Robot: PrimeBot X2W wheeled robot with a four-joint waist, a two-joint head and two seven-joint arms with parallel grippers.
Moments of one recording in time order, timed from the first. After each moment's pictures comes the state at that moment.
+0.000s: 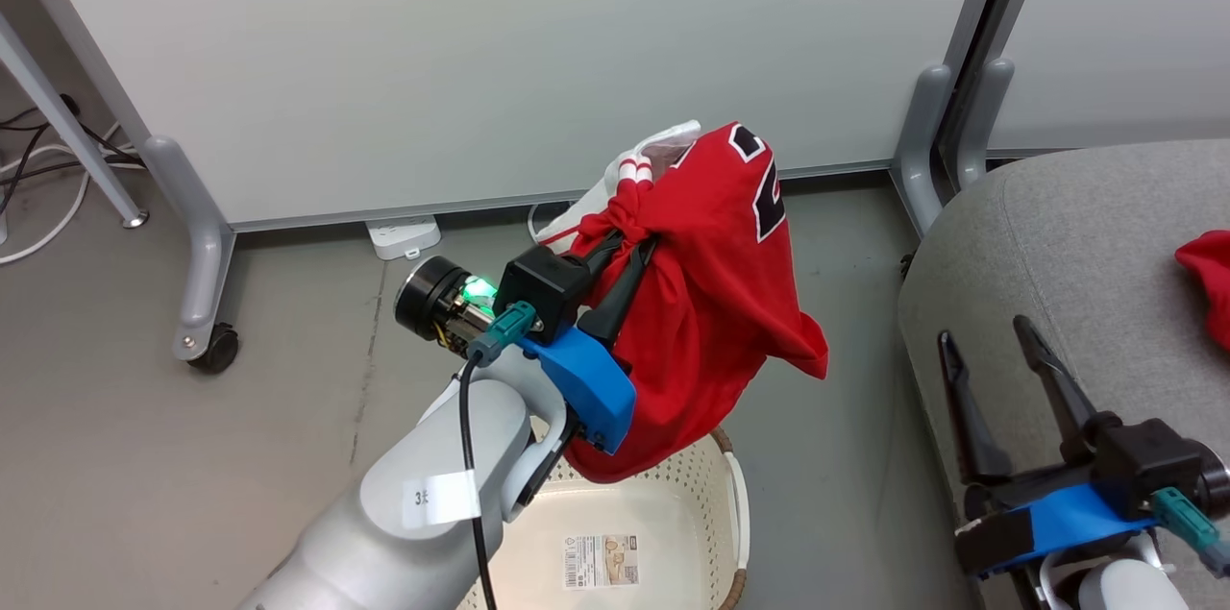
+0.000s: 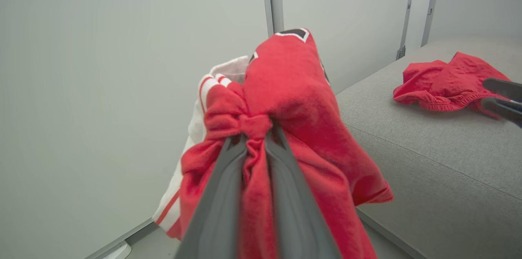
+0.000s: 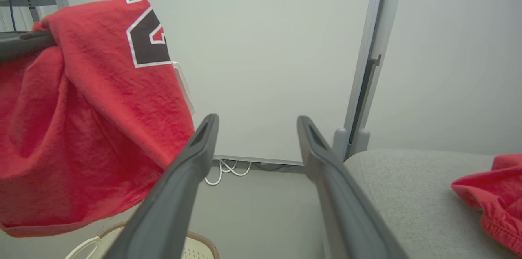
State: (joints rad) left arm -0.71 0.11 -0.89 0.65 -0.56 -0.03 -0.26; right arm -0.10 -0.13 0.02 0.18 0.11 0.13 -0.26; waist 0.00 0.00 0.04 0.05
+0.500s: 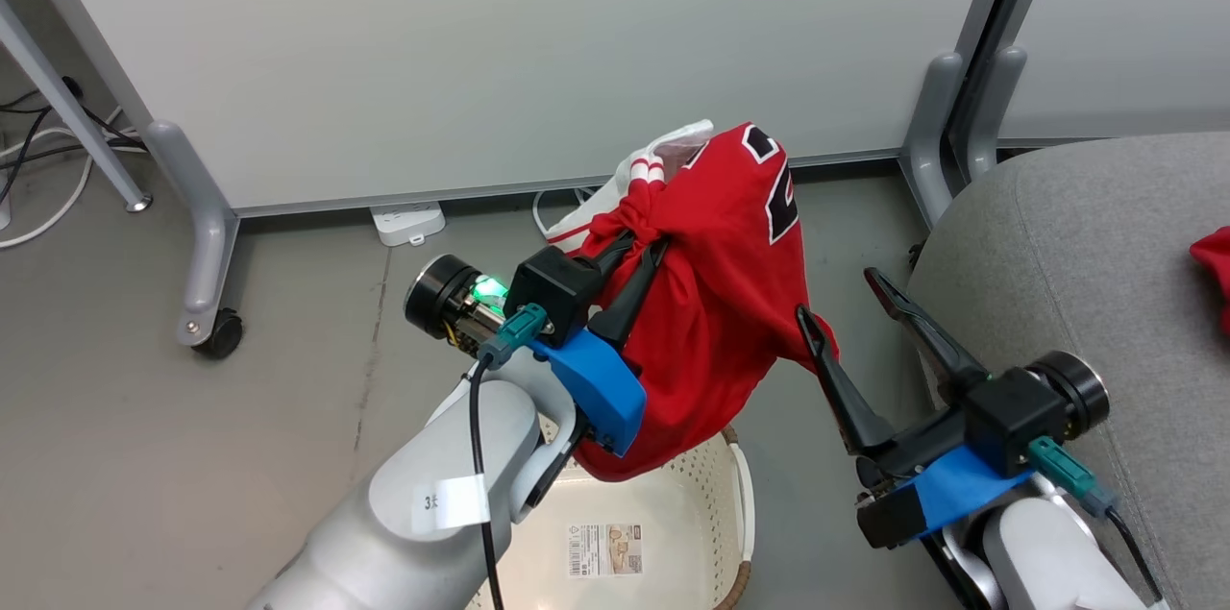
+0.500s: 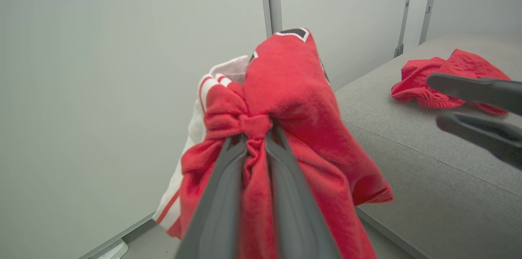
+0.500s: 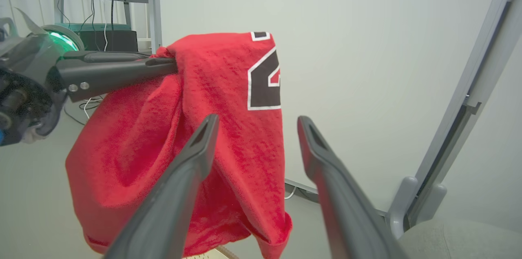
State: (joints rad) left arm -0.71 0.11 -0.89 0.64 -0.55 -0.03 -0.26; right arm -0.25 -0.19 0.28 0.20 0.12 0.13 -0.26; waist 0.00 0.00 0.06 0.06
